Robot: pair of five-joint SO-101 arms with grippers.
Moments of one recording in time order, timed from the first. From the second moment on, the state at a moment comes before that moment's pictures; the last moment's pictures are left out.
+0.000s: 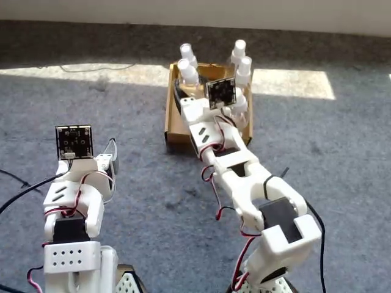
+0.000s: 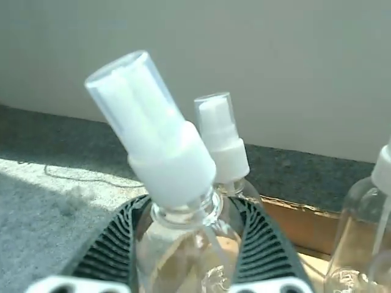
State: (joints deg) left arm -12.4 -78.6 78.8 38.1 1.9; right arm -25.1 8.0 39.6 -36.3 -3.0
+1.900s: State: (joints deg) left arm -12.4 -78.7 79.6 37.9 1.9; right arm -26.4 14.6 38.6 -36.5 -4.7
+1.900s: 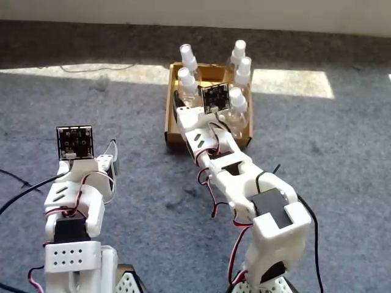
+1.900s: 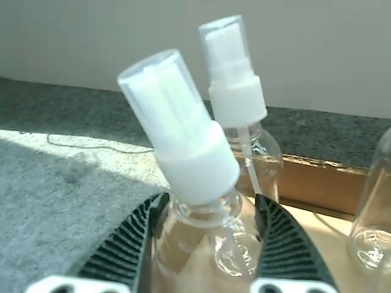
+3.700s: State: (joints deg) left arm -12.4 -78.7 79.6 37.9 1.9; right arm -32.3 -25.2 20.4 13.8 -4.5
